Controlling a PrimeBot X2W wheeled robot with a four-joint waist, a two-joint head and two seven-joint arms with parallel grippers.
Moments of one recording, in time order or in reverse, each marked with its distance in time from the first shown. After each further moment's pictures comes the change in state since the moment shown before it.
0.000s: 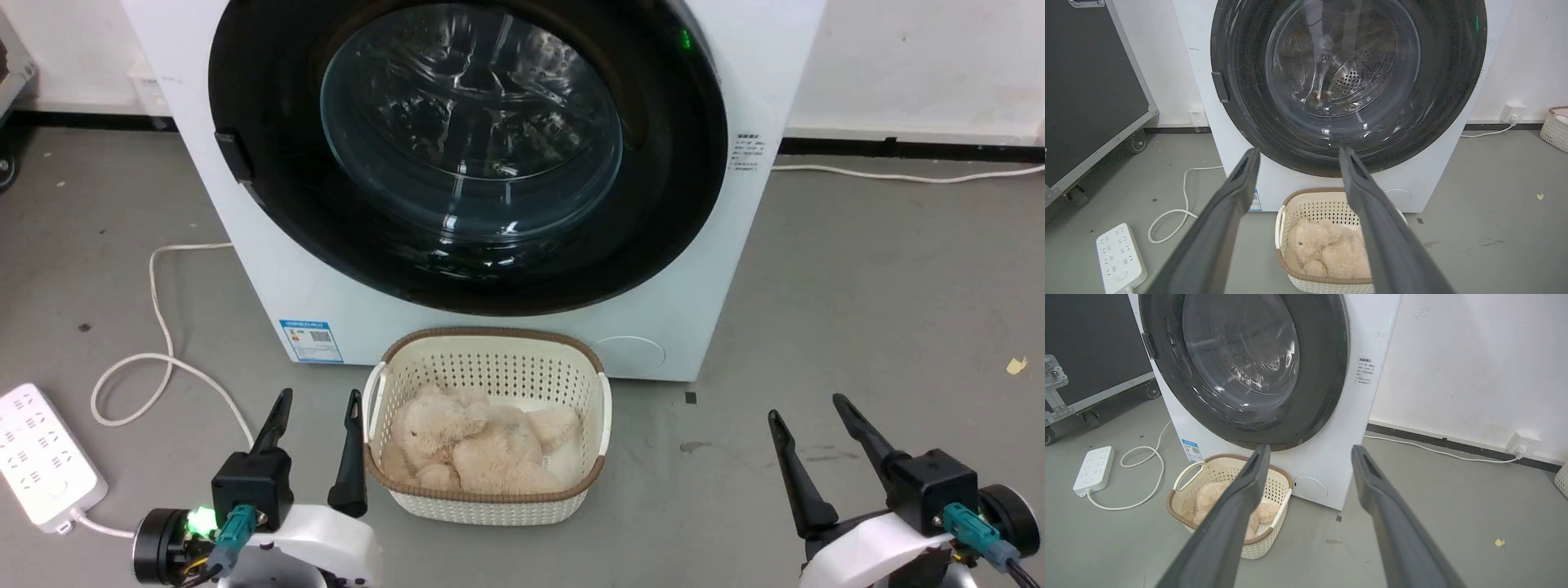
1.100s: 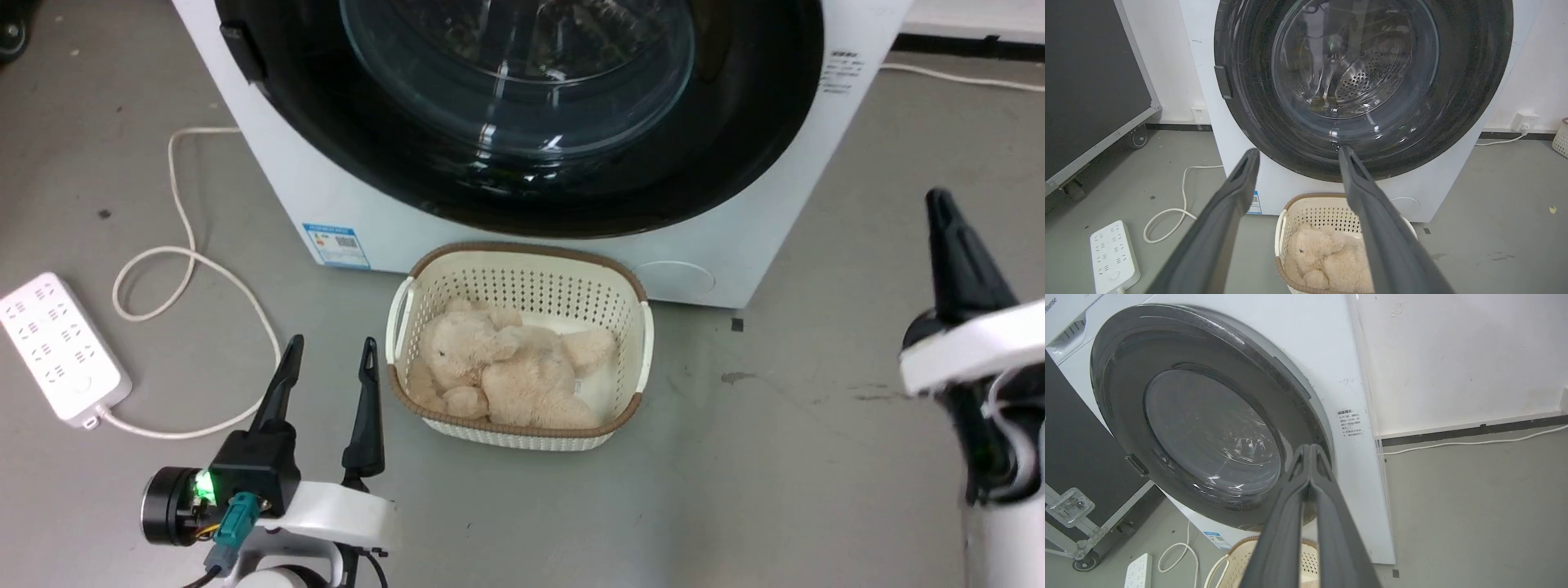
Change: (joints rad) left arm -0.050 0.000 -0.055 -0.065 -0.029 0.029 -0.078; right arm -0.389 -0.048 -0.147 0.077 0.407 0.000 0.127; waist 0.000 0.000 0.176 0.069
